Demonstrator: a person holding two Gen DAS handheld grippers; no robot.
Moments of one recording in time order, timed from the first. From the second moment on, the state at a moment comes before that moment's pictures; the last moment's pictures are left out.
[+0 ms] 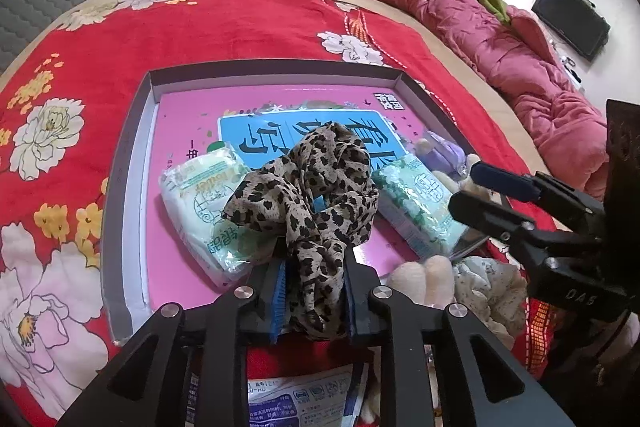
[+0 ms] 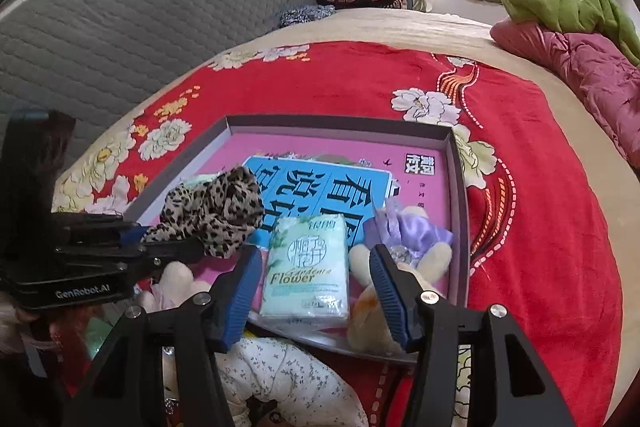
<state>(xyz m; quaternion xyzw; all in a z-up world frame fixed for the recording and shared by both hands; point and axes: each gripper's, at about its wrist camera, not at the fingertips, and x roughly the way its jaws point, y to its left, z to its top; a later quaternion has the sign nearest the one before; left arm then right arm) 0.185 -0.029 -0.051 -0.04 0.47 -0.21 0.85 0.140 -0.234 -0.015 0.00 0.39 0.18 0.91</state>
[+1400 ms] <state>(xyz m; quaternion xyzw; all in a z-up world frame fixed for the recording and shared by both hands) 0.145 0.033 0.010 -0.11 0.38 -0.17 0.90 0.116 -0.279 0.020 0.03 0.28 0.07 0.96</state>
